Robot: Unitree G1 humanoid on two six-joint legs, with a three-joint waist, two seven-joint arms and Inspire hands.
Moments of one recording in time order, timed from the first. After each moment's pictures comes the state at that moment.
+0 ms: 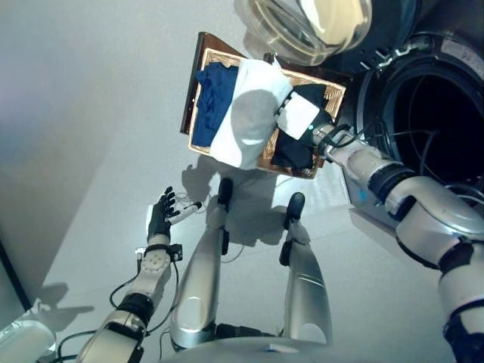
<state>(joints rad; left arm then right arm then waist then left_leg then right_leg) -0.22 0.25 -0.25 0.81 -0.34 -0.29 0.31 -1.17 -0.65 1.18 0.98 -1.15 -0.02 -0.28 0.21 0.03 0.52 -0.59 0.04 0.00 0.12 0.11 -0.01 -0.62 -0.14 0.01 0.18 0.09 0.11</state>
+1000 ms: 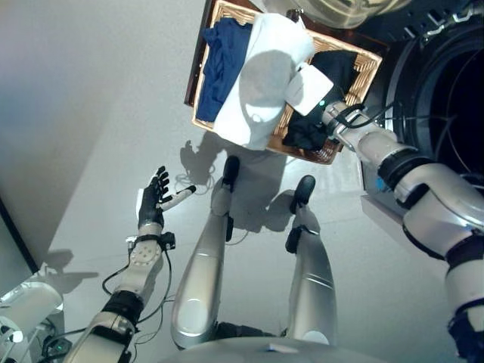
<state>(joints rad) -0.17 0.34 -0.24 0.58 -0.37 -0.32 0.31 -1.27 -0.69 1.14 1.00 -1.06 -0.02 -0.35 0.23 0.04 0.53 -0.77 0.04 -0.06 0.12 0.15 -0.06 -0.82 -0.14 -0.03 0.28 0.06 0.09</state>
